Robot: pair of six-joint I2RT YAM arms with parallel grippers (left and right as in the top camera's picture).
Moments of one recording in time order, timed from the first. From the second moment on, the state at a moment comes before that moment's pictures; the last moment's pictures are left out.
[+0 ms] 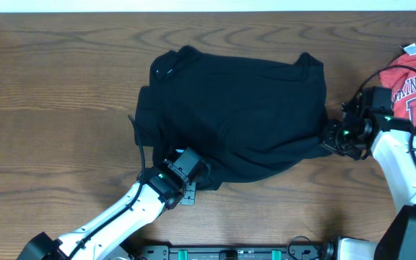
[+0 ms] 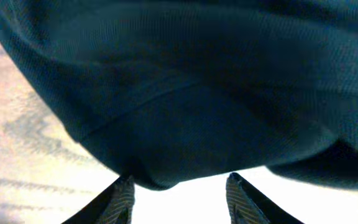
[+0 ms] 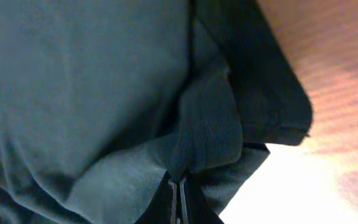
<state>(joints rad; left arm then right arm) -0.71 1.28 0.60 -0.72 -0.10 -0.60 -0.14 1.49 0.92 -0.77 -0.27 0.30</state>
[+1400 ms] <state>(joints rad) -0.44 1.31 0.59 -0.67 0.04 -0.90 -0.10 1.49 0.92 -0.74 -0.28 0.29</state>
